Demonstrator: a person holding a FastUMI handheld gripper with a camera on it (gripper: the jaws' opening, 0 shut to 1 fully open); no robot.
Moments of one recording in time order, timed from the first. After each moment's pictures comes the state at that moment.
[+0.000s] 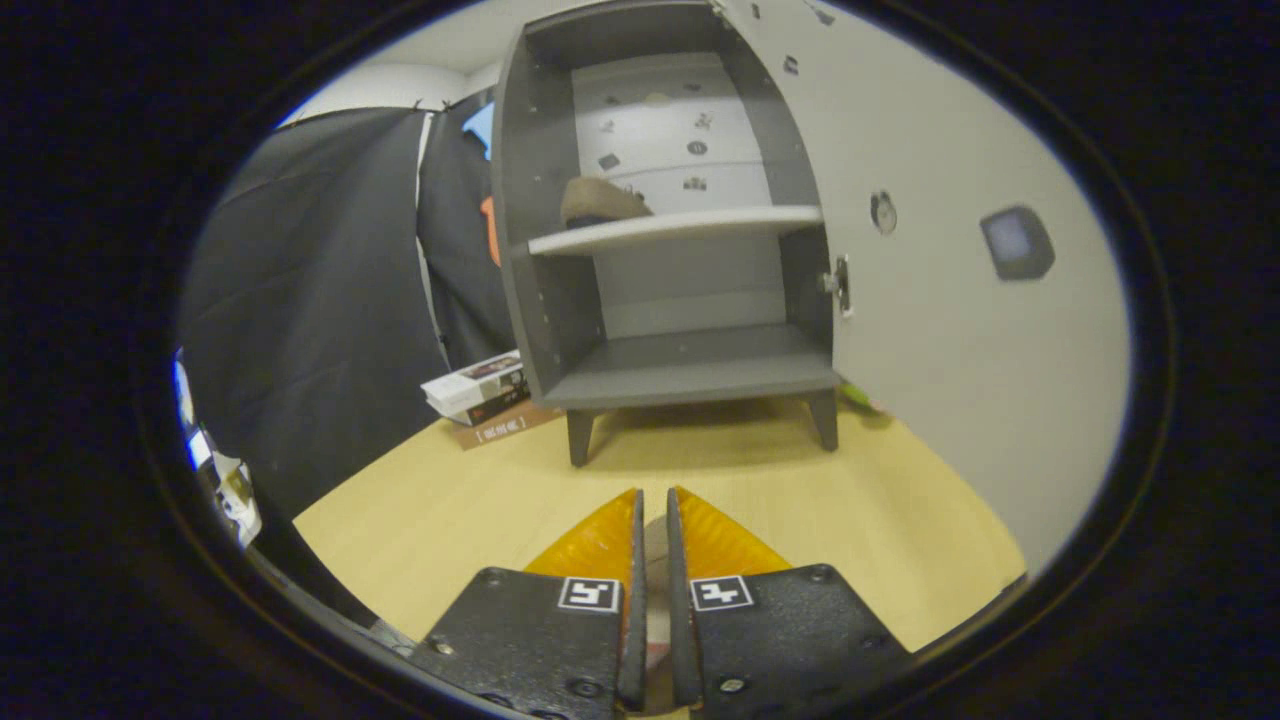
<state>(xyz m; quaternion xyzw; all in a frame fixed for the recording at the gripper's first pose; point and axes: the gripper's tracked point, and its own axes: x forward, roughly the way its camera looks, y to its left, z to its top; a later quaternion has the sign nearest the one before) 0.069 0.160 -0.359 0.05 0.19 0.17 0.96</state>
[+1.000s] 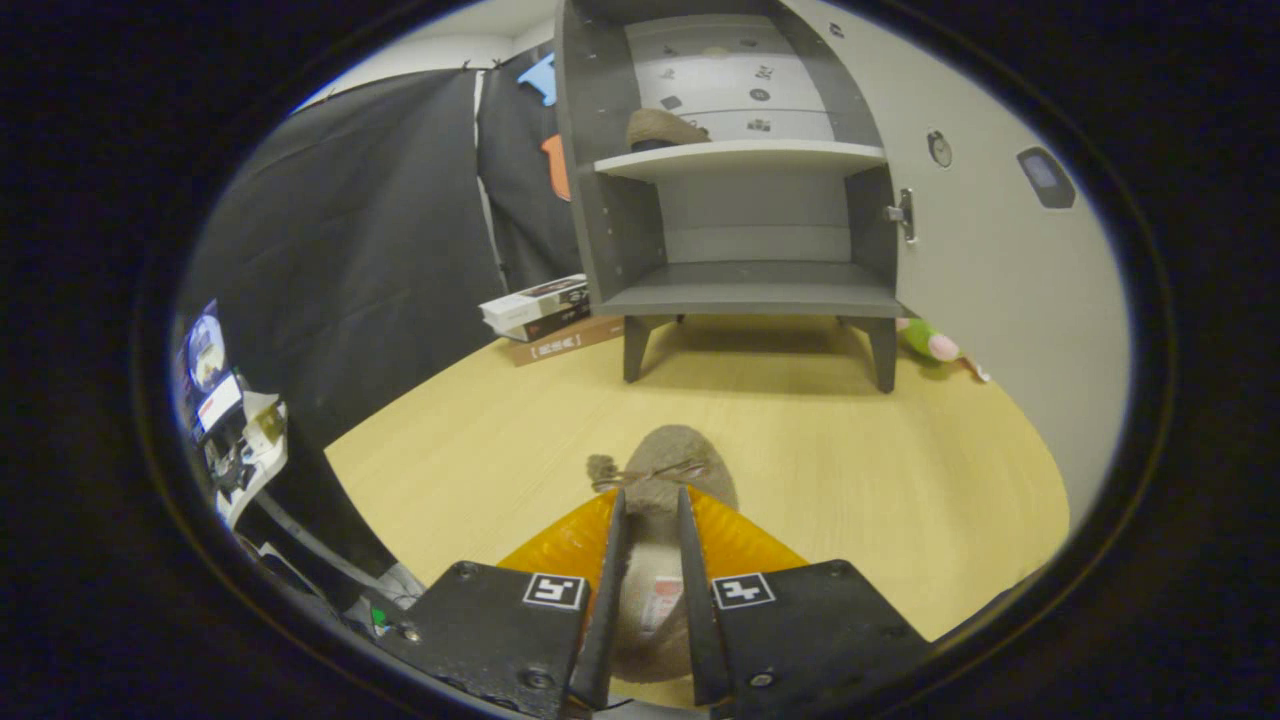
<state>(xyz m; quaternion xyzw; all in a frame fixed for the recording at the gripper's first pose) 0.006 0.188 -0.440 0.03 0.30 0.29 0.91</state>
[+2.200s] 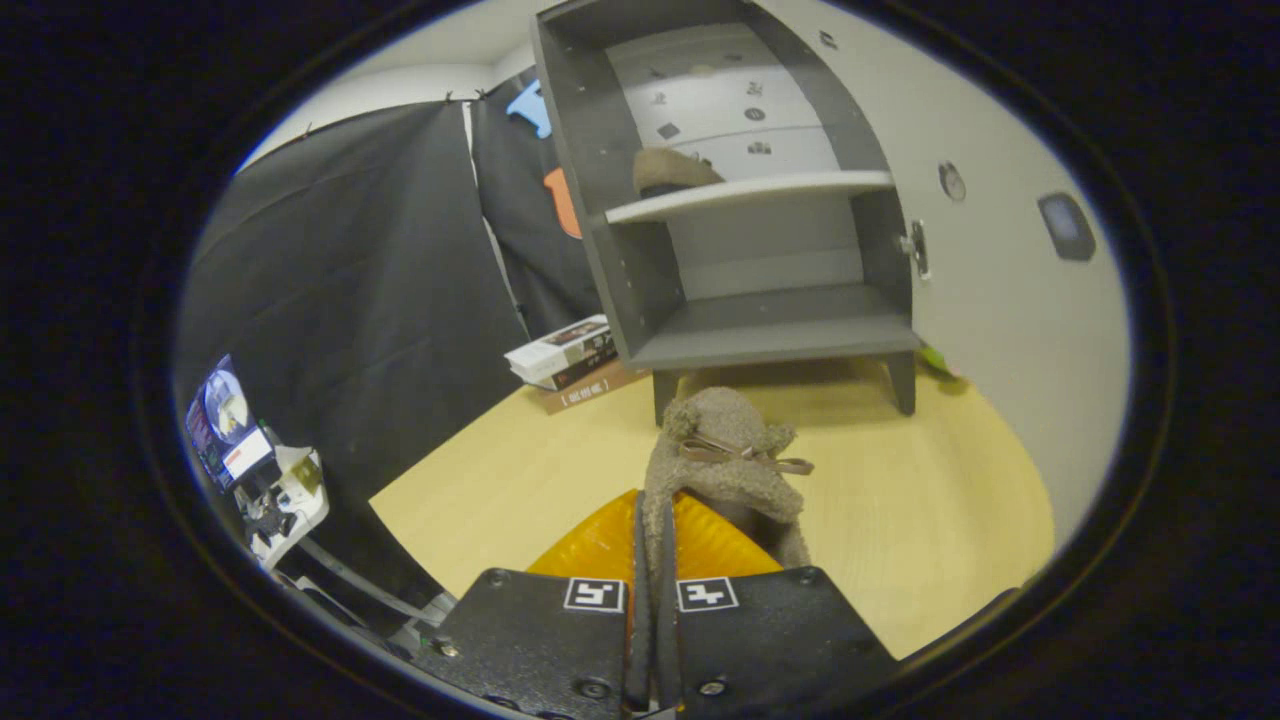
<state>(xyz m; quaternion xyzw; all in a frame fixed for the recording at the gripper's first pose) 0.028 0.197 -0.350 0.08 0.25 0.29 0.92</state>
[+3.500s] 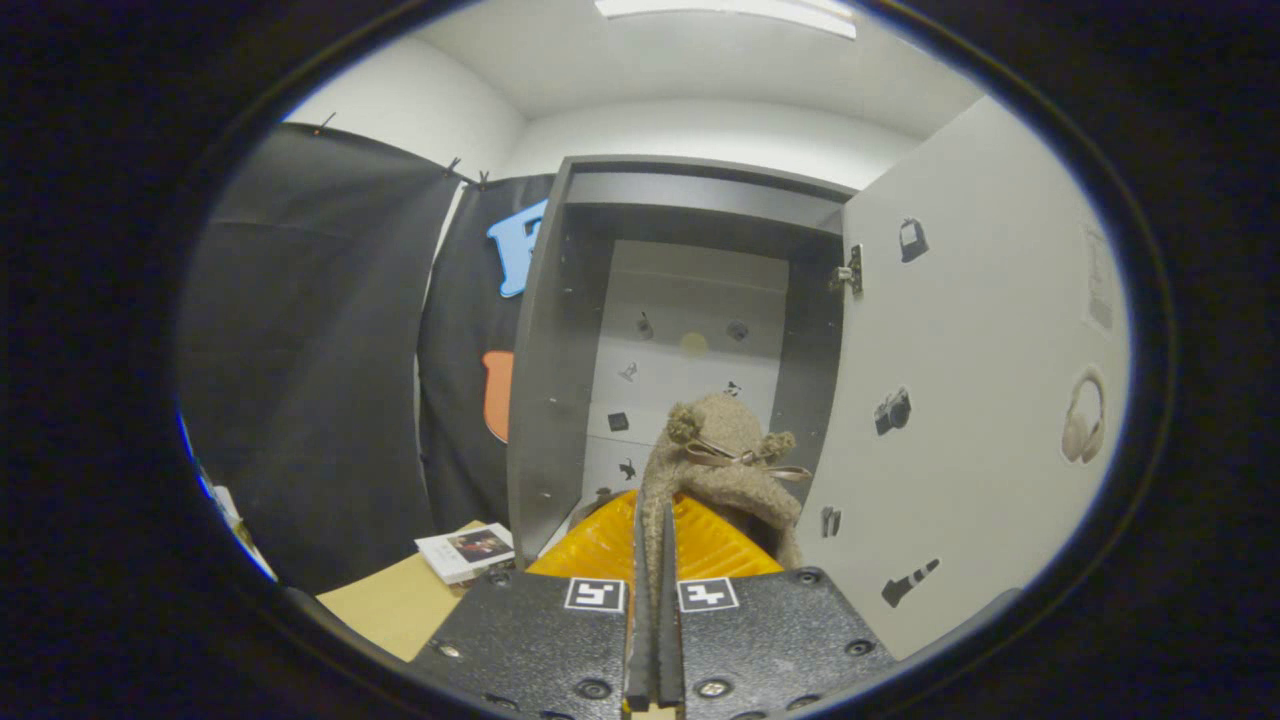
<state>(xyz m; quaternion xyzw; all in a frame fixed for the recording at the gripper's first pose) 0.149 0.167 0.058 -0.06 0.06 0.13 0.99</state>
